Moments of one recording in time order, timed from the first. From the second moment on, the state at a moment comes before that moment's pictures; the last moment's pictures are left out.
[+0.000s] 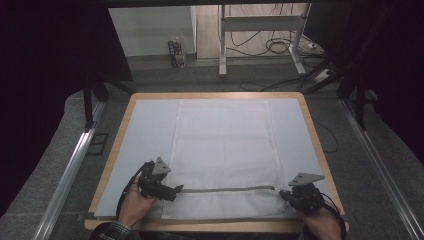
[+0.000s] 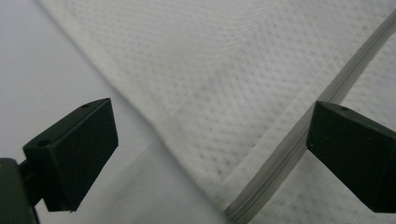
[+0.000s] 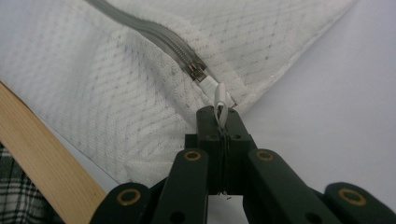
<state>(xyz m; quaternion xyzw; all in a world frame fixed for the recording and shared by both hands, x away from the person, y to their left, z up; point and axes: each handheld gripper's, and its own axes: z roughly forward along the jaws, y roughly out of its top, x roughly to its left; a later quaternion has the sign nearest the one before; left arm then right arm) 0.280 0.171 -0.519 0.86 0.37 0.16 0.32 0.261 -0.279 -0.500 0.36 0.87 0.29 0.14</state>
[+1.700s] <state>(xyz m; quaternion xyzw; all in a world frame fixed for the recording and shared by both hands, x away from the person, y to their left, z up) 0.341 -0.099 -0.496 0.90 0.17 0.10 0.39 0.253 -0.281 -0.485 0.31 0.87 0.33 0.18</state>
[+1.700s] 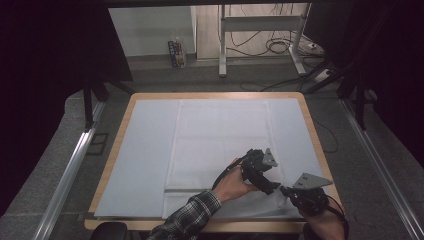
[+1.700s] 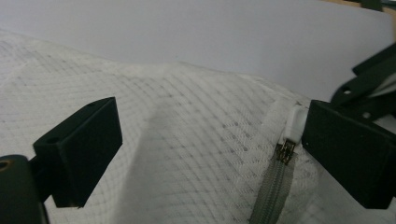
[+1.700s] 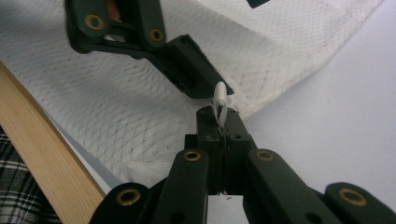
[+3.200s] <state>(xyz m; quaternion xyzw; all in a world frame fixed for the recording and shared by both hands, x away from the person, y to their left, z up) 0.341 -0.071 -0.494 0.91 0.13 -0.08 0.38 0.251 -0.279 -0.485 0.30 0.87 0.32 0.22</state>
